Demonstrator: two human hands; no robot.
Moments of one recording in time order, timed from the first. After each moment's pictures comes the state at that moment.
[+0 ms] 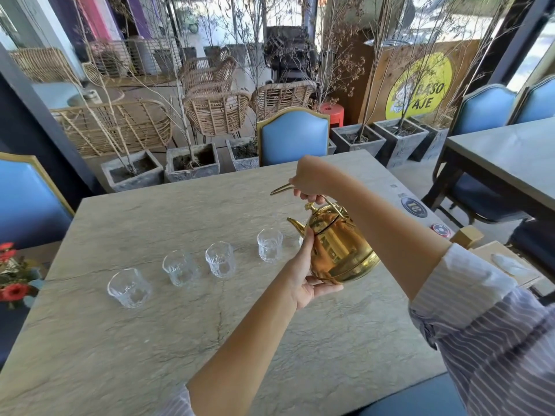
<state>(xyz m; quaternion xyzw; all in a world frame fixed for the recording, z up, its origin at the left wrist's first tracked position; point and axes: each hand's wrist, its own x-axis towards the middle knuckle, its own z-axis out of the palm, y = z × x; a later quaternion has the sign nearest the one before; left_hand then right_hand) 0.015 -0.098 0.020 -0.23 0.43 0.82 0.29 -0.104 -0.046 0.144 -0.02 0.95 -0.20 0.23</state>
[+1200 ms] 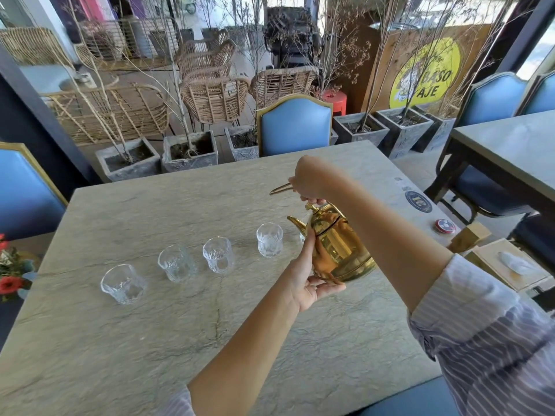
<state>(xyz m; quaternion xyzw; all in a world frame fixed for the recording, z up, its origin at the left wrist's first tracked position) 0.006 -0.098 0.004 -0.25 0.42 0.82 0.29 -0.110 -0.052 0.124 -0.03 0.98 -0.15 0.16</state>
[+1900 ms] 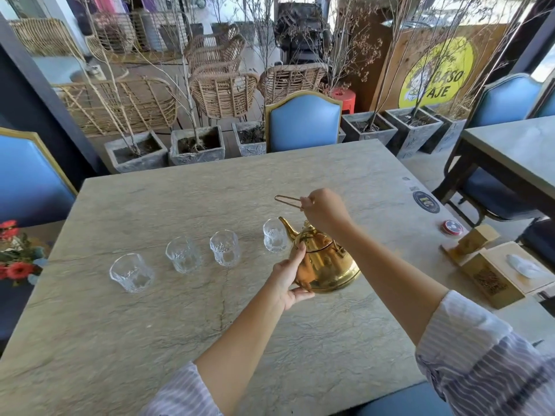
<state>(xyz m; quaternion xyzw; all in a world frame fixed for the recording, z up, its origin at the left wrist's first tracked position) 0.001 -0.128 -0.048 -0.32 0.48 0.78 0.25 -0.086 -0.040 0.037 -0.01 0.95 -0.31 0.03</state>
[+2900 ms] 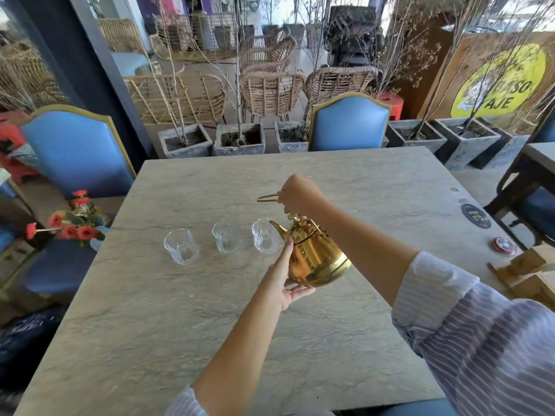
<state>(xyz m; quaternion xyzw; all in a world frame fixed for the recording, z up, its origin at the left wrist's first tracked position) 0.046 -0.201 -0.045 -0.37 0.41 0.82 0.16 -0.069 -0.163 0.072 -0.13 0.95 -0.24 0.15</state>
